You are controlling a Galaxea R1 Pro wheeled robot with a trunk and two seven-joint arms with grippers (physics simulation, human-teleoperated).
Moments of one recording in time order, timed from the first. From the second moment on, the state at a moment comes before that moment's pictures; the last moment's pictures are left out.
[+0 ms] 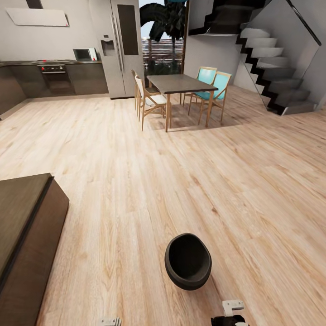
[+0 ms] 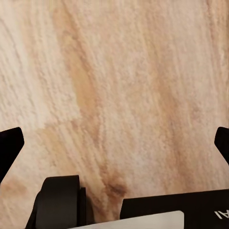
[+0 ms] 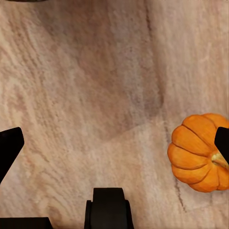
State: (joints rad) left arm -0.46 0.00 -0.23 0.05 0.28 -0.21 -0.16; right arm -0.54 0.00 0.17 0.04 -0.11 -0.09 -0.06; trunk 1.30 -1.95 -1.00
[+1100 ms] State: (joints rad) left arm -0.60 -0.09 -0.24 -0.58 0.29 0.53 0.09; right arm -0.74 0.01 0.17 -0.41 -0.12 0.52 -0.06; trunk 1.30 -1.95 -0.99
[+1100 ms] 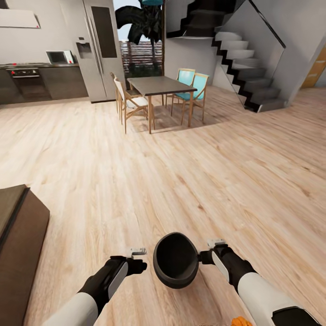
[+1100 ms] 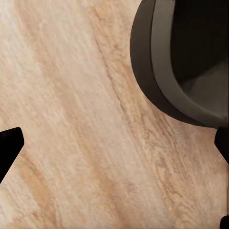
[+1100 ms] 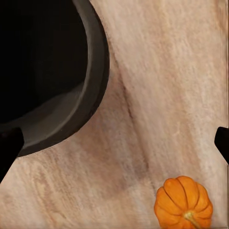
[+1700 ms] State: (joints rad) left arm -0.60 -0.09 -0.23 -0.58 0.33 0.53 0.09; right arm -0.73 0.01 0.17 -0.41 -0.18 0.51 -0.06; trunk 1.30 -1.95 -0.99
